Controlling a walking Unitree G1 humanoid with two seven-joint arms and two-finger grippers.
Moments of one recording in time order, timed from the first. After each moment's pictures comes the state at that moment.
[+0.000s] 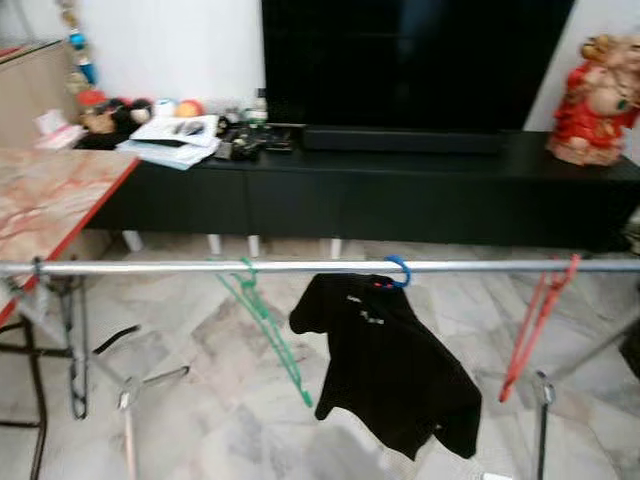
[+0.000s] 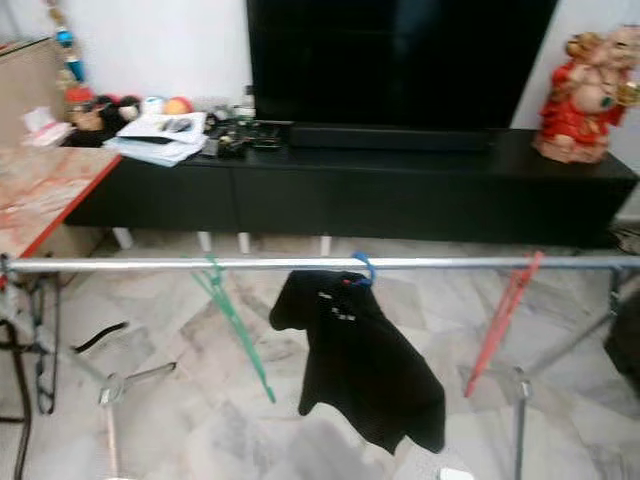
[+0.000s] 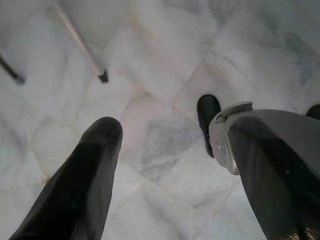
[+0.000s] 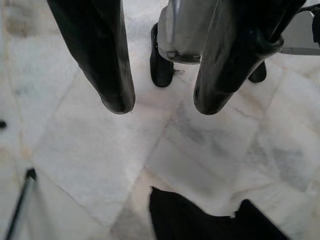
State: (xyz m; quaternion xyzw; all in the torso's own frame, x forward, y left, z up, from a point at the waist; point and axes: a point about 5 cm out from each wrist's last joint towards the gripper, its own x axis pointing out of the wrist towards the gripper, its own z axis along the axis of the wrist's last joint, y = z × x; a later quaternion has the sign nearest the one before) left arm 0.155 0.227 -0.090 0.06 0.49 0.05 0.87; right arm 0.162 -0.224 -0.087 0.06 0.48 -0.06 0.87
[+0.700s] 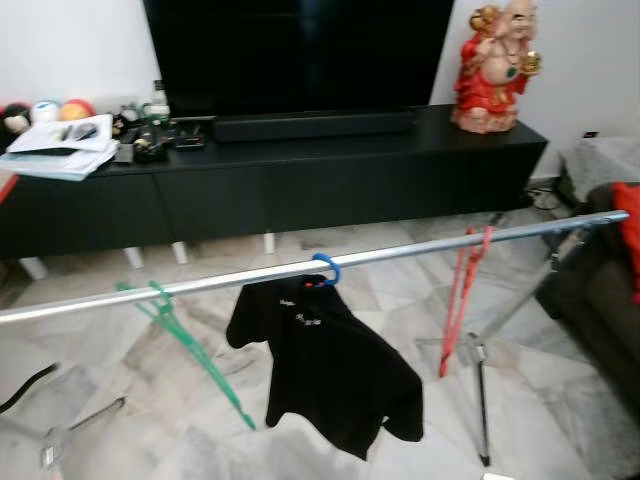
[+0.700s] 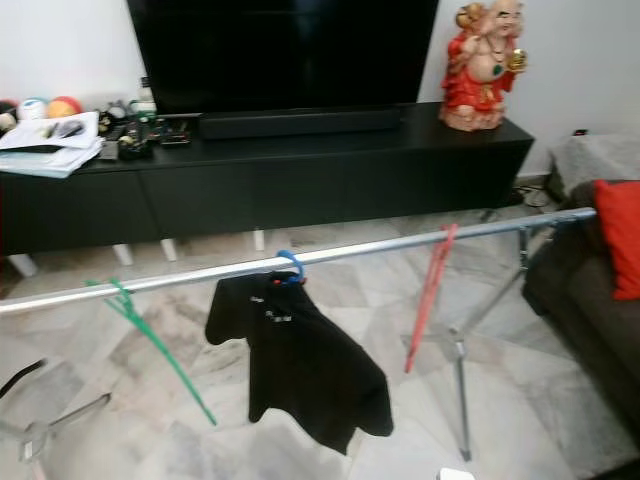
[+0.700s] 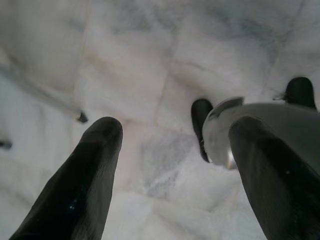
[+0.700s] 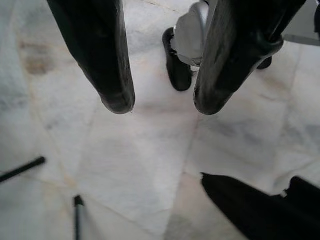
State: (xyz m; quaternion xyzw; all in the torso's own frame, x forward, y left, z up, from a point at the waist) left arm 0.152 0.227 -0.091 0.09 0.51 0.01 0.86; right arm 0.163 -0.224 -0.087 0.05 0.48 -0.06 0.87
